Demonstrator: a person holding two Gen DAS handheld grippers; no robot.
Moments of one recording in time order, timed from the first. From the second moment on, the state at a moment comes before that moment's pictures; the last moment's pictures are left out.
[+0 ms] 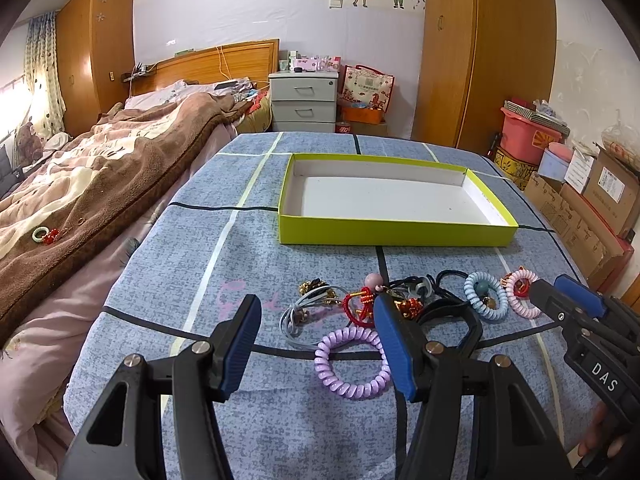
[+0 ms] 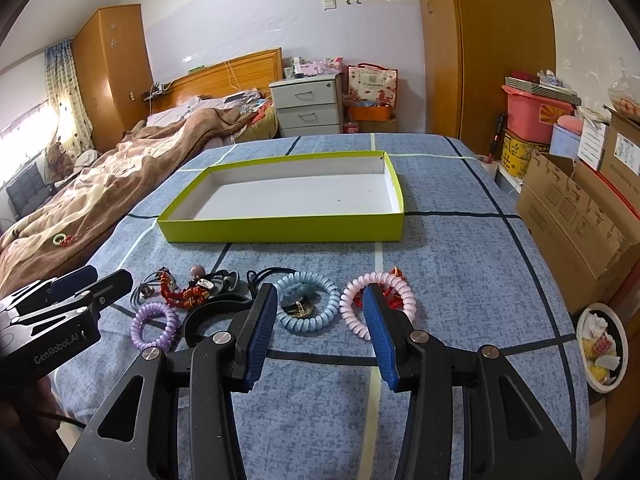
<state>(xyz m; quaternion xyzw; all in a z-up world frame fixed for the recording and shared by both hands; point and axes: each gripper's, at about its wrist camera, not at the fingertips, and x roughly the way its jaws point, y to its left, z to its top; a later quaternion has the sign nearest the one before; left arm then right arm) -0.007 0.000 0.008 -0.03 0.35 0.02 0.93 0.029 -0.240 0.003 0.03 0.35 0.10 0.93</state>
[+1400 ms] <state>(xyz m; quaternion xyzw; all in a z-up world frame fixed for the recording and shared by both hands) -0.009 0.004 0.008 -0.03 0.36 0.03 0.93 0.026 -0.242 0.005 0.03 0.34 0.10 0.93</state>
